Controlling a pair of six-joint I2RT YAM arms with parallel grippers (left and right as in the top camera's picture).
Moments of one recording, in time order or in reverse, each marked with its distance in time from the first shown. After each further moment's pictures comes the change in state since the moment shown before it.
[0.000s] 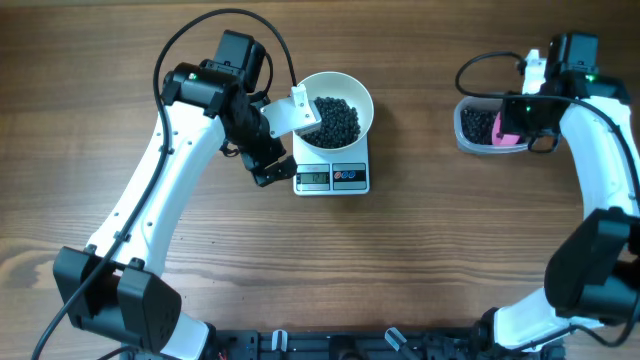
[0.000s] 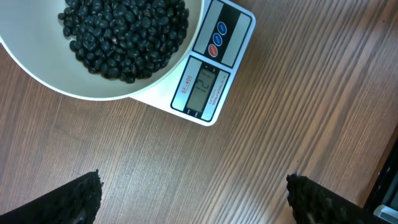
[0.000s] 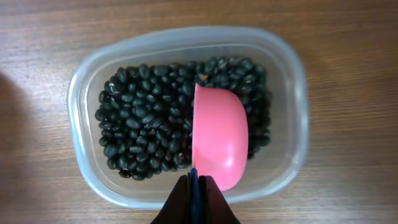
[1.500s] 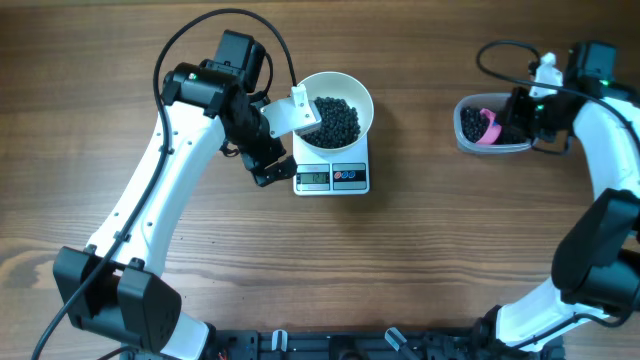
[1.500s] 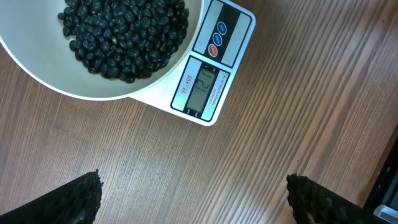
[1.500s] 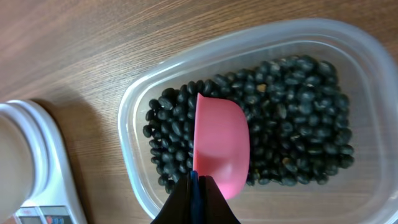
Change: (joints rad) left arm 0.000 0.000 0.000 0.000 0.000 0.000; right arm -0.122 0.056 -0.019 0.072 -0.361 0.134
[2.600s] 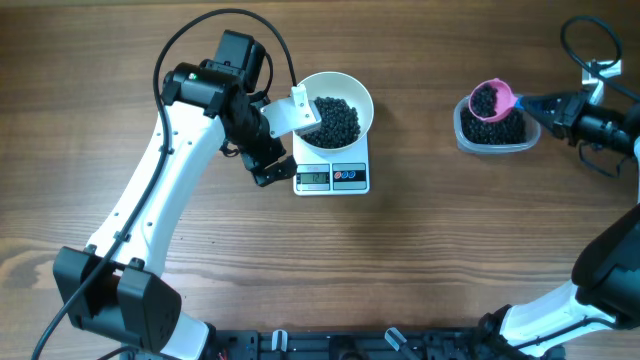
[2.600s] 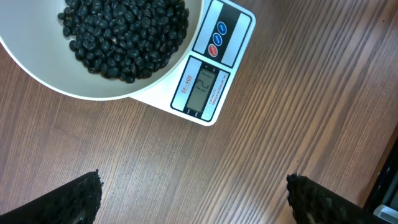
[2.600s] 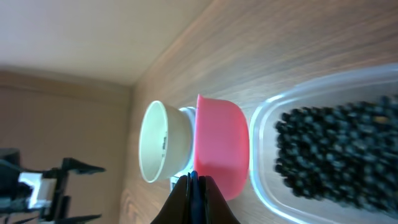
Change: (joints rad) left arm 0.000 0.000 0.000 0.000 0.000 0.000; right arm -0.250 0.002 0.000 -0.059 -0.736 -0.165
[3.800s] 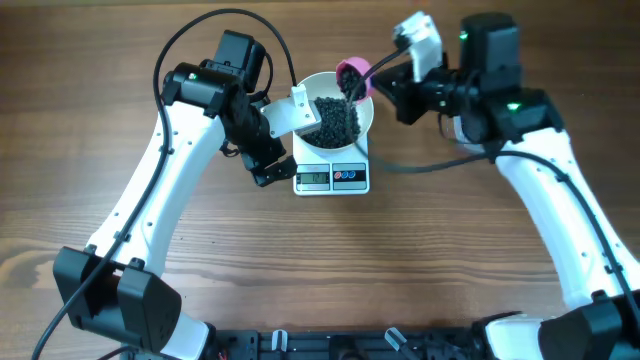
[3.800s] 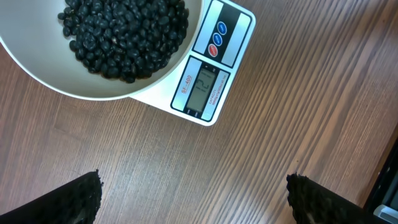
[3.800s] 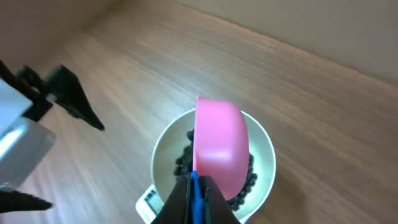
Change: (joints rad) left arm 0.000 0.000 0.000 0.000 0.000 0.000; right arm 0.818 -0.293 -0.007 0.349 0.599 -0.058
